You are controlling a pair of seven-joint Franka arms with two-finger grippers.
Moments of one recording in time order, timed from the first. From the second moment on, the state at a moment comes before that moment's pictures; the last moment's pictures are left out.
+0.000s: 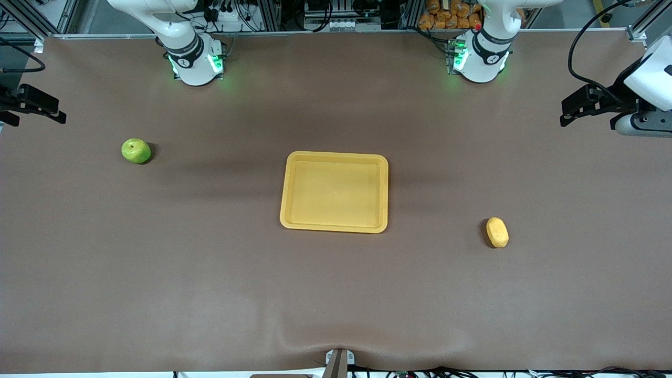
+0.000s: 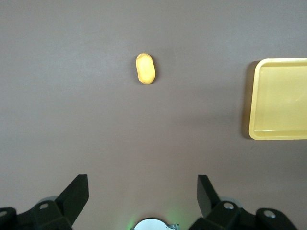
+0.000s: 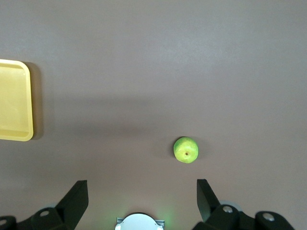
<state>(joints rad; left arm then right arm) -0.01 -0.01 -0.11 -1.50 0.03 1.48 -0.02 -0.01 -0.03 -0.09 -1.54 0.01 1.40 -0.14</state>
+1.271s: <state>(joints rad) -0.01 0.16 -0.12 -1.67 0.10 1.76 -0.04 -0.02 -0.02 -0.11 -1.51 0.01 1.42 -0.14</state>
